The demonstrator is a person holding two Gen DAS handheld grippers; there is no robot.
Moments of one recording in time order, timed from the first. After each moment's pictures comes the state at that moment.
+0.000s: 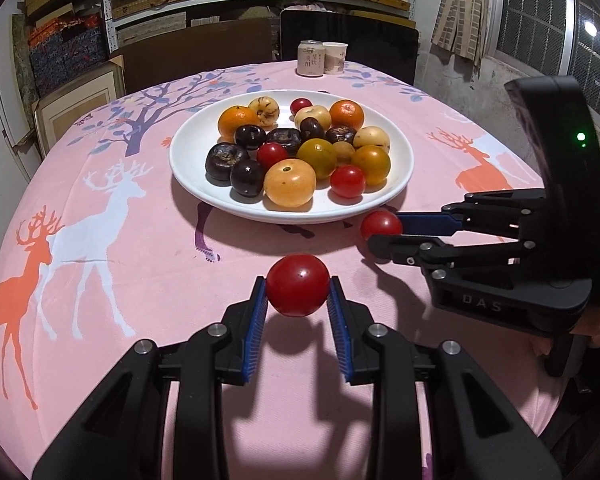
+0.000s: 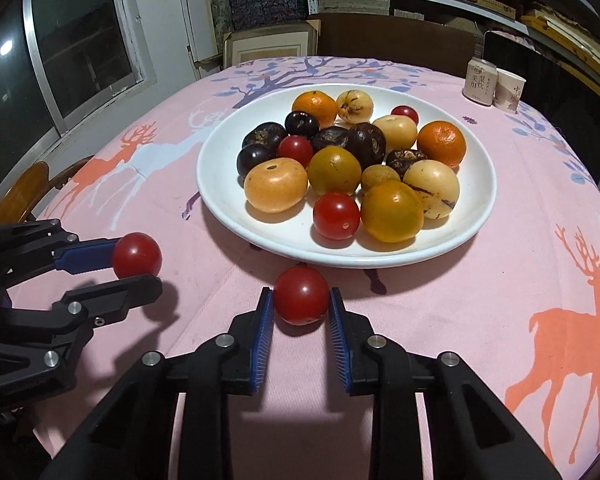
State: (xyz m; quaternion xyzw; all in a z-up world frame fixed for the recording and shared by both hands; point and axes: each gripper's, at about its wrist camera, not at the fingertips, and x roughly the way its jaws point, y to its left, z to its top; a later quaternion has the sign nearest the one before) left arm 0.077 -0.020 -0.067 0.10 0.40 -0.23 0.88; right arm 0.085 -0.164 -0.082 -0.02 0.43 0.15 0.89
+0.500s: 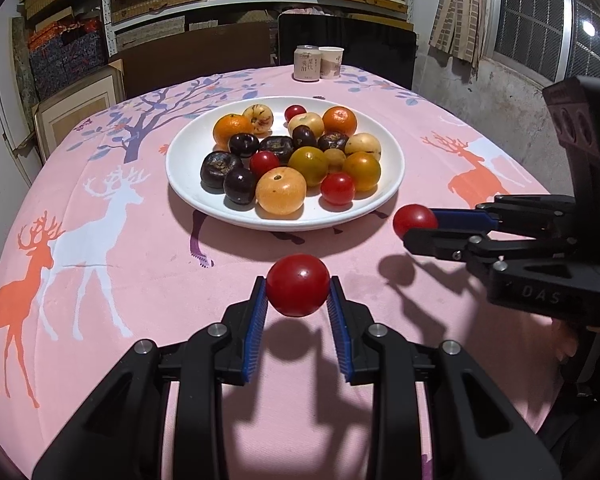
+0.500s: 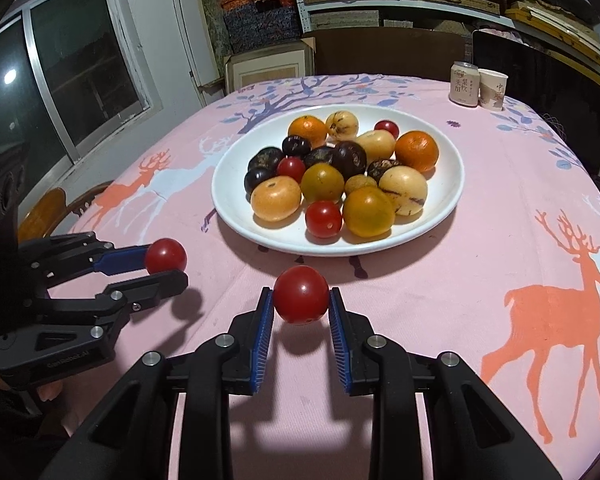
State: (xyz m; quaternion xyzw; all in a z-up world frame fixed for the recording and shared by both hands) left arm 0.074 -0.027 -0.058 0.10 0.40 -0.23 0.88; right arm 0.059 -0.190 -0.057 0.03 0.41 0.16 0.90
